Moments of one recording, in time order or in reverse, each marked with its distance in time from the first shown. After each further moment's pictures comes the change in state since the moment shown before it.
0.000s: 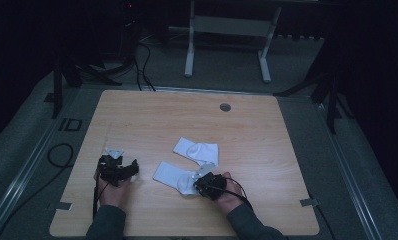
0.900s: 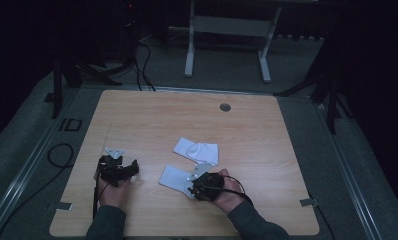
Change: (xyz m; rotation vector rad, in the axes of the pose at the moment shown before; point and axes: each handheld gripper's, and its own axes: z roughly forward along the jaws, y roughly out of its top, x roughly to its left) left arm 0.000 -0.001 -0.001 0.002 -0.003 0.005; right arm 0.013 0.021 -0.024 0.001 0.049 -0.109
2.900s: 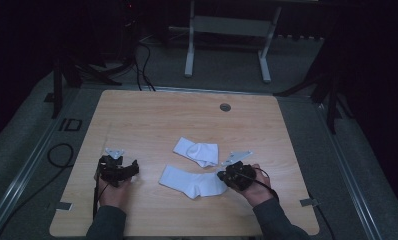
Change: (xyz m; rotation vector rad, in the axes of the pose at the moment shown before) left arm 0.000 0.000 0.000 0.001 0.000 0.001; right arm -0.055 -0.046 -0.051 -0.034 -0.074 0.216
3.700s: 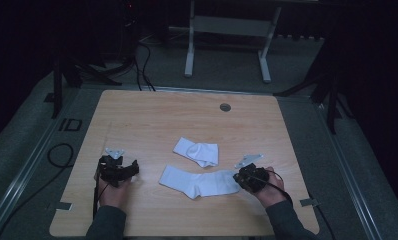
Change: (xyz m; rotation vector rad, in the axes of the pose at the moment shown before) left arm 0.000 0.000 0.000 0.000 0.000 0.000; right arm -0.025 -0.033 -0.002 0.095 -0.093 0.011
